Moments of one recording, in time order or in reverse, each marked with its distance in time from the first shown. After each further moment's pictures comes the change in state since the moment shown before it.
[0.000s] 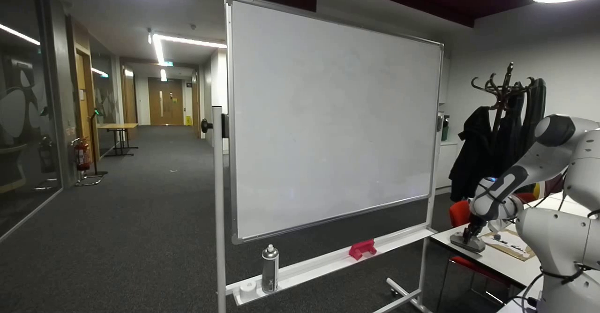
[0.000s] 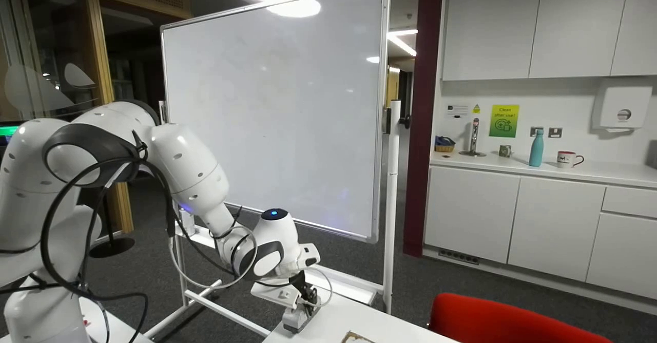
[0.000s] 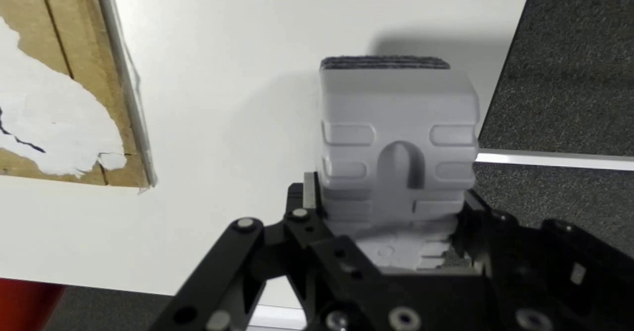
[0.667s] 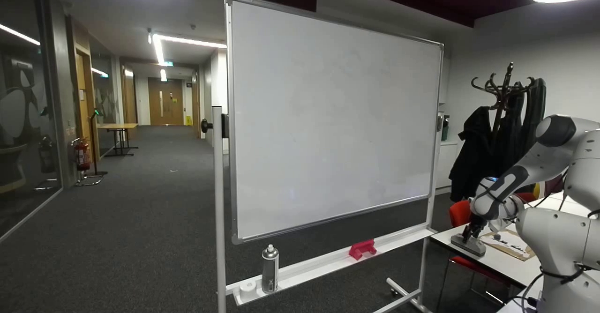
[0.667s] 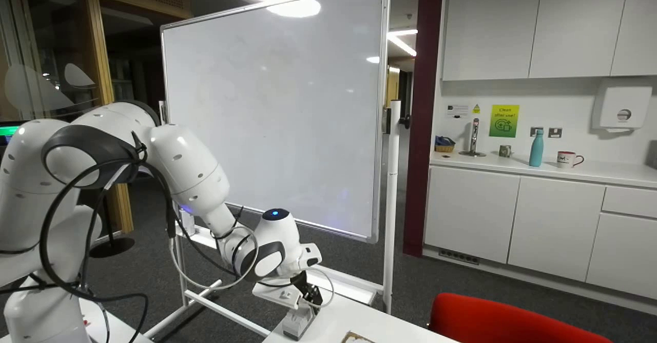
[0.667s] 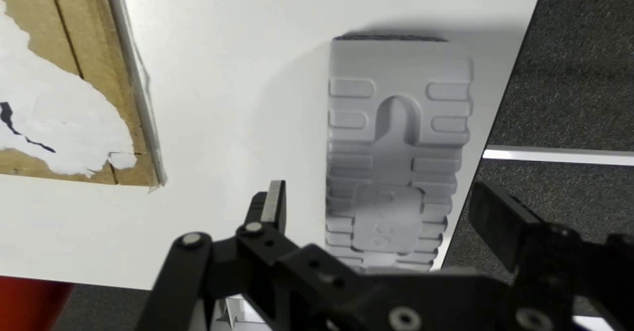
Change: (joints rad) arm -0.010 -0.005 0.005 0.011 0.001 0.000 -0.001
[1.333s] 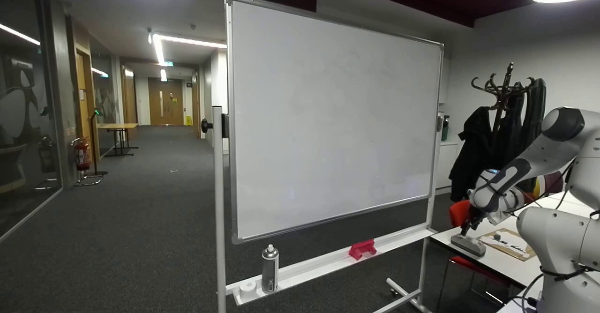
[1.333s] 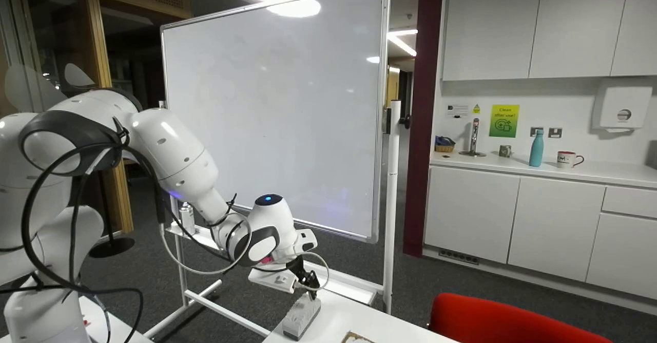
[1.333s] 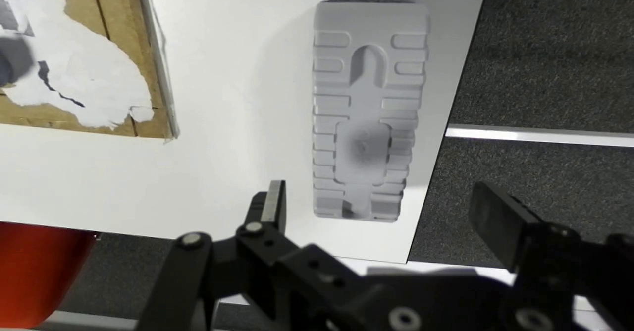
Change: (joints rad) arm -0.103 0.090 0.126 -0.063 0.027 -0.010 -0.001
